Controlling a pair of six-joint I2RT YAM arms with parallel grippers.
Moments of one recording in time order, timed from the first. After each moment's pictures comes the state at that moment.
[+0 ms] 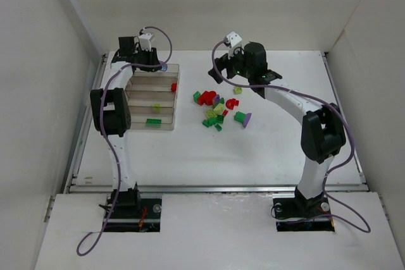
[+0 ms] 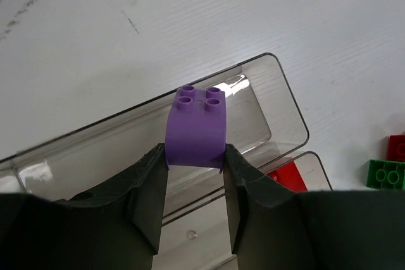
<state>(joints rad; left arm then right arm) 0.04 2.28 1.94 -0.36 0.54 0.12 0.44 1.86 1.51 0.10 -0.34 -0.06</state>
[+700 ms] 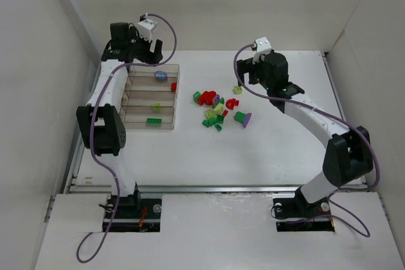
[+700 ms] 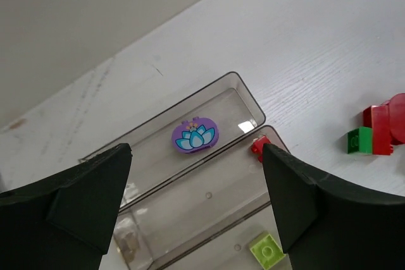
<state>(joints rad) 0.00 1.97 1.84 -0.41 0.48 0.35 0.40 1.59 1.25 0.08 0.05 0.00</state>
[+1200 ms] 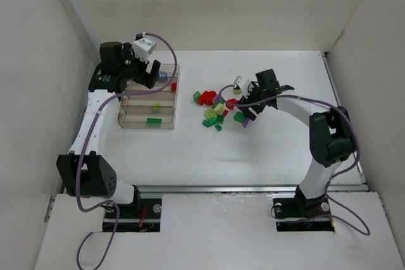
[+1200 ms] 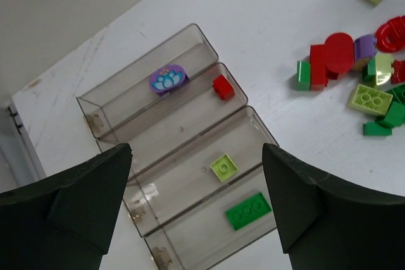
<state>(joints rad) -0.04 1.44 1.42 -0.47 0.41 0.41 0.33 1.78 1.21 -0.38 -0.22 -0.62</state>
